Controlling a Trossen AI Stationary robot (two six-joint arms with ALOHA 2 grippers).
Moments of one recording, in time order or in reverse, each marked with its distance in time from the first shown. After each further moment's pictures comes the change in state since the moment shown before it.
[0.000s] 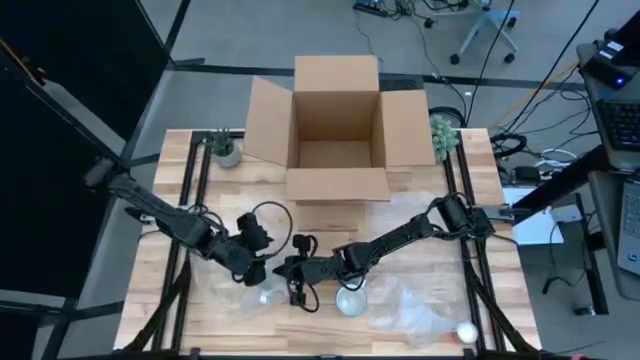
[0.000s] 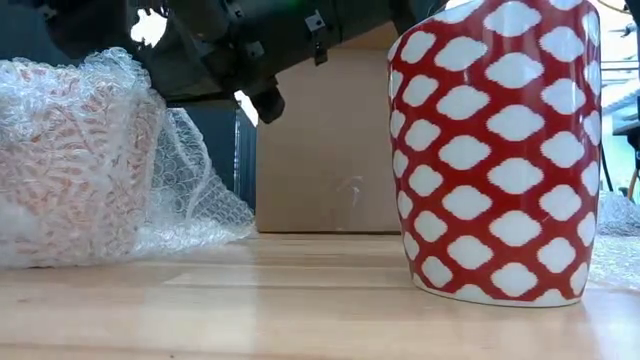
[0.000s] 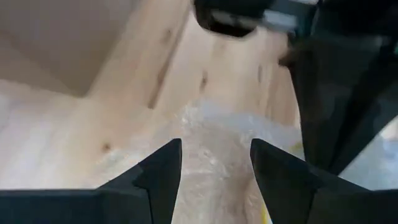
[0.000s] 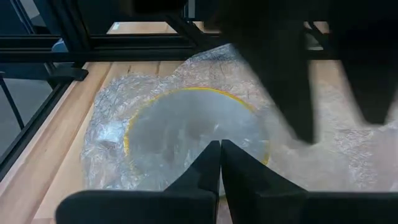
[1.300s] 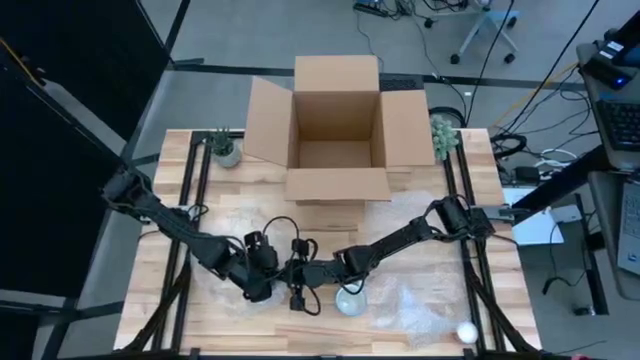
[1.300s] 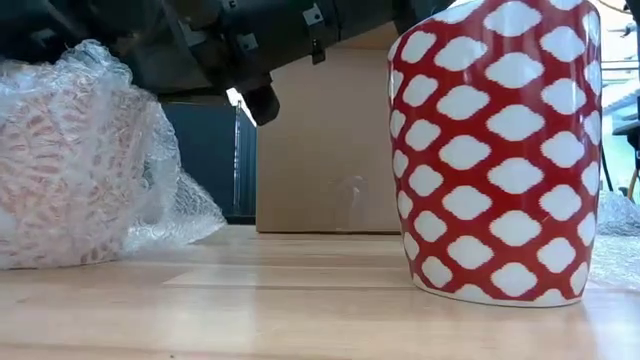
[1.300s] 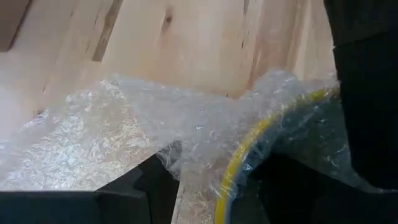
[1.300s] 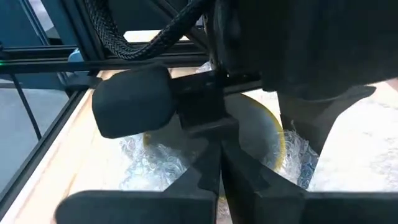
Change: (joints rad) left arm -0.062 0.212 0.033 0.016 0.044 -0.041; right arm 0.008 0.018 0.002 0.045 -0.004 0.020
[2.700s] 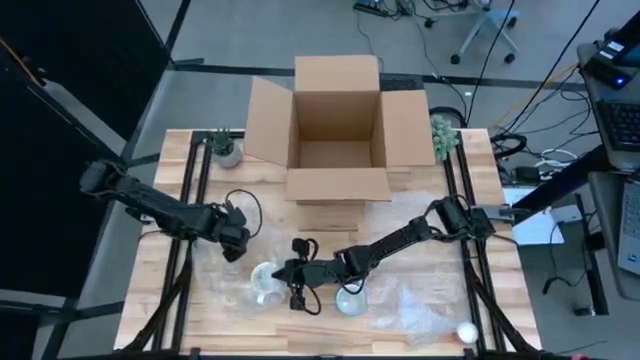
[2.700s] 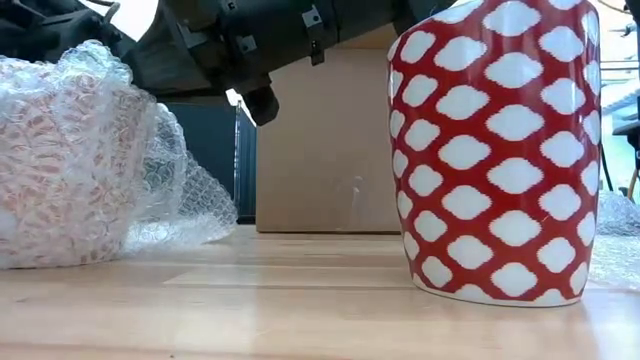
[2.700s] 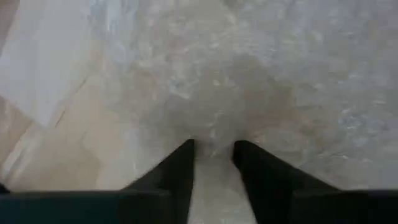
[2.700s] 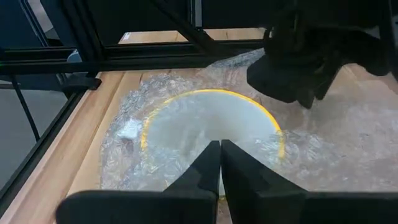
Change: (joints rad) left arm 0.324 -0.287 -0.348 -0.309 0.183 -0.140; right arm -0.002 0.001 -0.002 0.015 0.000 -0.001
